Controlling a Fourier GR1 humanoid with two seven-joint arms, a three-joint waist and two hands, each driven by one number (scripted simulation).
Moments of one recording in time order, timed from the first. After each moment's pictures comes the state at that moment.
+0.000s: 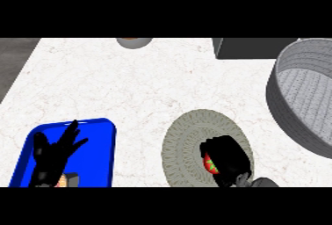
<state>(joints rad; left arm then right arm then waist) 0.11 0.28 -0.05 -1.44 0.15 0.06 0.24 -0.16 -0.31 0.65 -1.58 0.95 0.33 0.39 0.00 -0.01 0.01</state>
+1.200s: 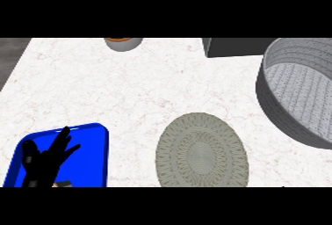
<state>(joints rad) 0.17 0.27 -0.01 -1.48 0.14 0.06 0.25 0.44 -0.68 0.51 -2.06 0.67 -0.17 -0.07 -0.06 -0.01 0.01</state>
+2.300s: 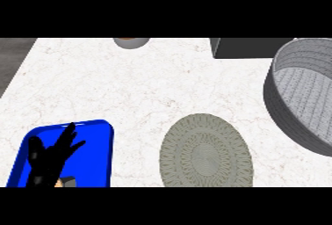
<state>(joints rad) 0.14 0.26 -0.02 -1.48 0.13 0.03 0.25 0.35 -0.93 -0.54 -2.20 -0.45 0.03 0.18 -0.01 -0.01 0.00</state>
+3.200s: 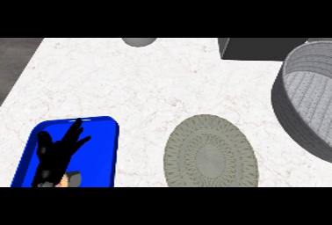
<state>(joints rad) 0.10 0.23 -0.03 -1.45 0.09 0.01 0.25 -0.12 -1.08 -0.36 -1.49 -0.41 0.22 0.07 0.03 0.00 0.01</state>
